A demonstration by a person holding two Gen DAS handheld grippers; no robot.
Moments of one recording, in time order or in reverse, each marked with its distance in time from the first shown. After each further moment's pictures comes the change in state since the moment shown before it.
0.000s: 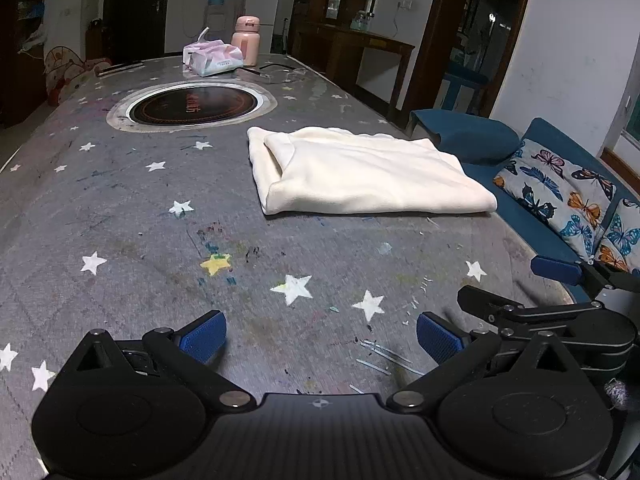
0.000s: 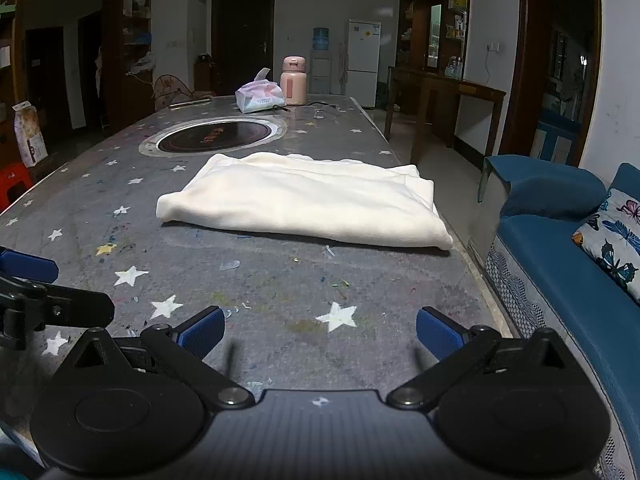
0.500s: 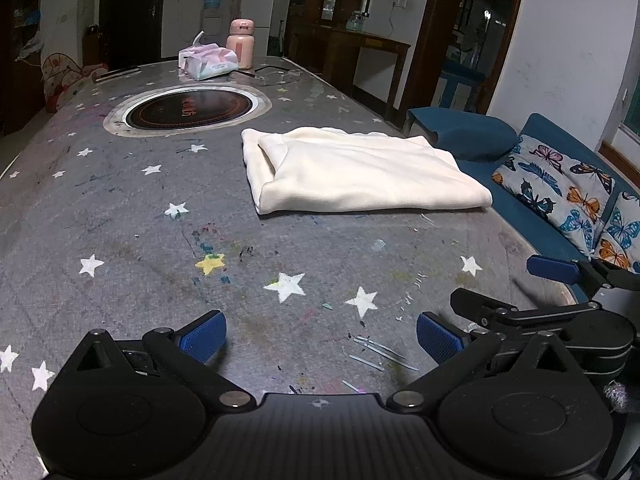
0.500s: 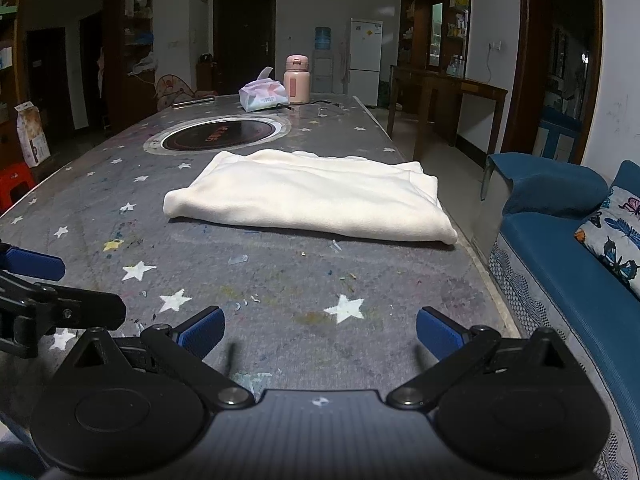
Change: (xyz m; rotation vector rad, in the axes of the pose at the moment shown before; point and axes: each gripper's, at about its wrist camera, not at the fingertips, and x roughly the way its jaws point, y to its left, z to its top) left arm -0.002 -0.007 -0.003 0.022 -0.004 0.004; right arm -0.003 0.003 -0.004 0.003 0.004 0.007
